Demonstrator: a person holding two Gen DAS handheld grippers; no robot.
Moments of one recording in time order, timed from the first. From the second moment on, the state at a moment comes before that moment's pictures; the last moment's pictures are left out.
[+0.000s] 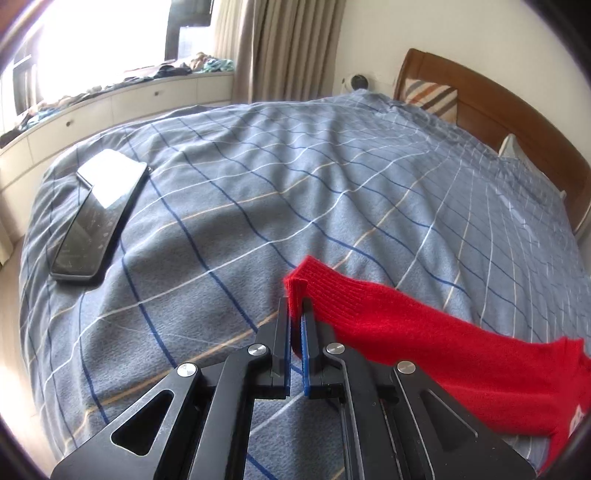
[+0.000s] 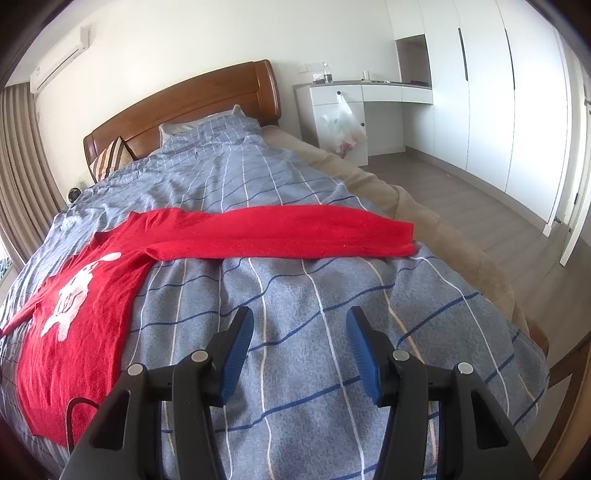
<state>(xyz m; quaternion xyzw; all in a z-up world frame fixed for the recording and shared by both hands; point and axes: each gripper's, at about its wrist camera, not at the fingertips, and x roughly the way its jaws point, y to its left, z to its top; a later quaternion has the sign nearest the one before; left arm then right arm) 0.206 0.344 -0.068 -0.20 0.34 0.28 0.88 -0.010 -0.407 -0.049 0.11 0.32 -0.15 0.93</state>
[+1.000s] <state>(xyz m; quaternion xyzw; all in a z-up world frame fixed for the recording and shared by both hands) 0.082 0.117 -0.047 -0.11 0.48 -0.15 0.86 -0.002 -0.282 -0.072 0.05 0.48 0.09 0.87</state>
